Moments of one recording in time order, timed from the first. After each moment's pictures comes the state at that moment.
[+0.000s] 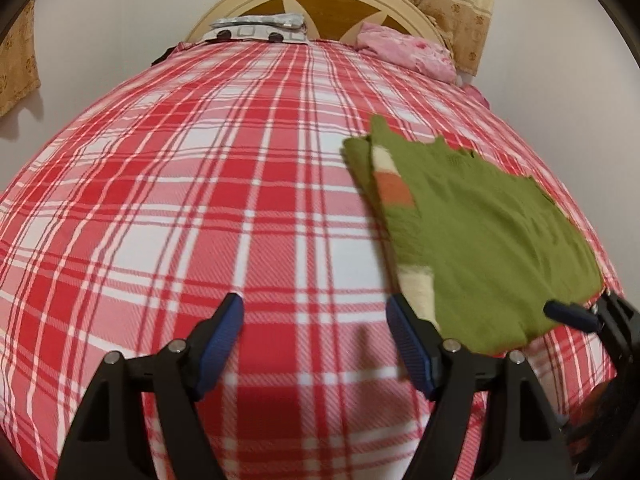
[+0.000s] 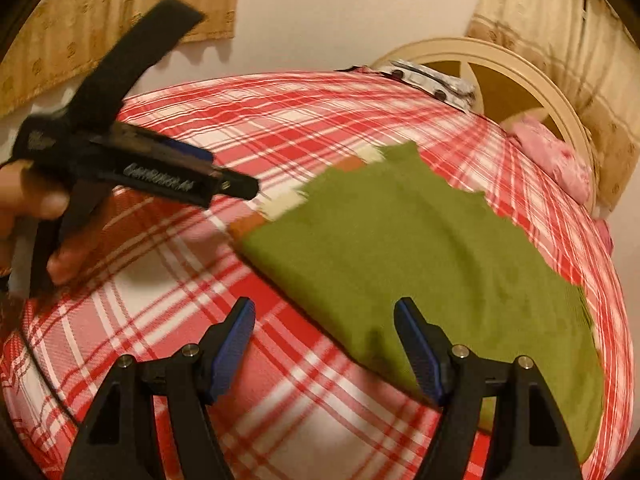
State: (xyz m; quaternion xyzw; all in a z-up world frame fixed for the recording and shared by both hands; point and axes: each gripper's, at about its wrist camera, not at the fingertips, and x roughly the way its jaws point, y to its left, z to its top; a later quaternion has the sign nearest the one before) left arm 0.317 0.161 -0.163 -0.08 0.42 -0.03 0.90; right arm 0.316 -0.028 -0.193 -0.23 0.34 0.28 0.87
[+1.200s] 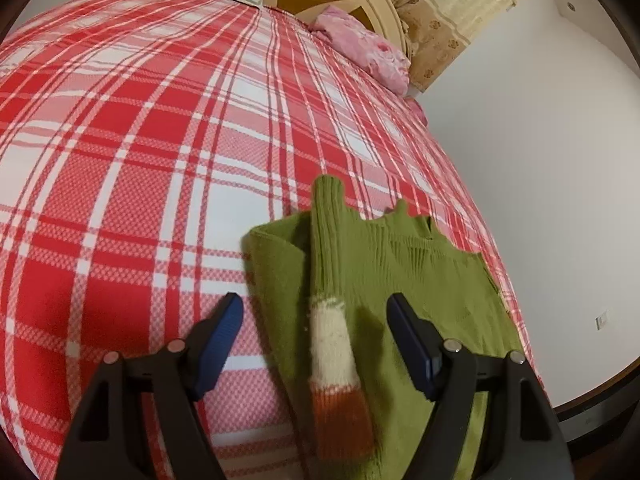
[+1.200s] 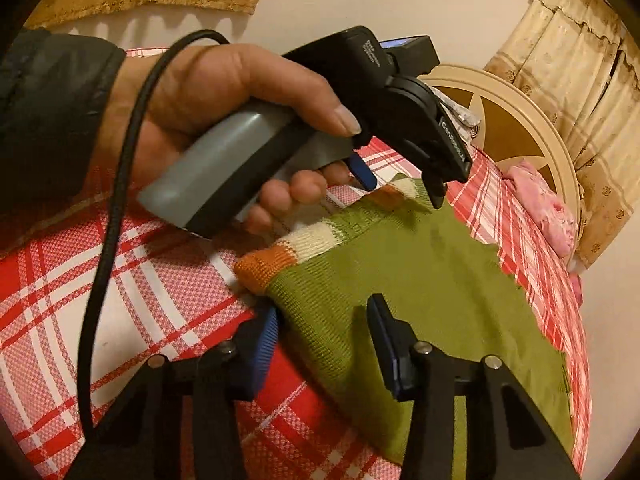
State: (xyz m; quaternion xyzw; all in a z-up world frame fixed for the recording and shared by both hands) left arm 0.479 0.154 -0.185 -0.24 0.44 -0.19 0.84; right arm 0.338 0.031 -0.217 -0.32 0.30 0.24 0.86
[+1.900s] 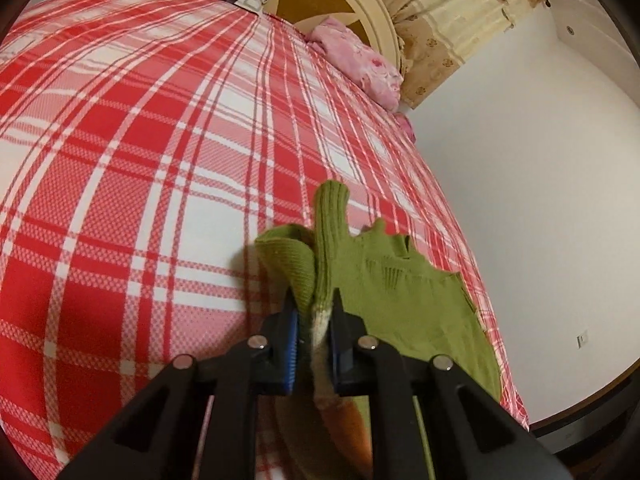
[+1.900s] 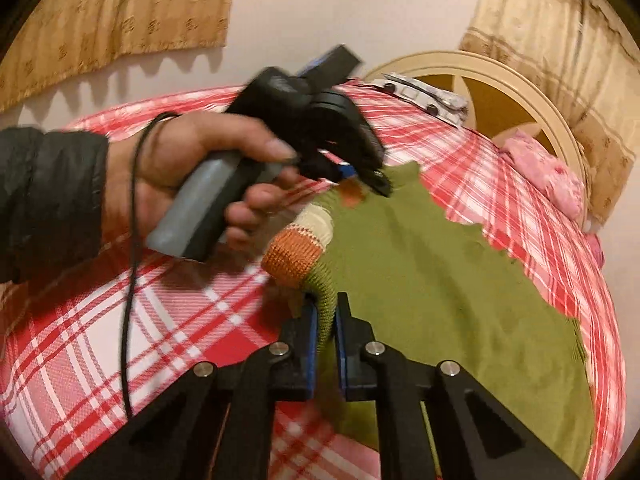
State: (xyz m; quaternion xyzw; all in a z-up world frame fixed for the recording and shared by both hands) left arm 0.480 0.151 -0.174 -0.28 0.42 -0.20 0.84; right arm 0.355 -0.027 -0.182 -0.21 0.32 0.24 0.89
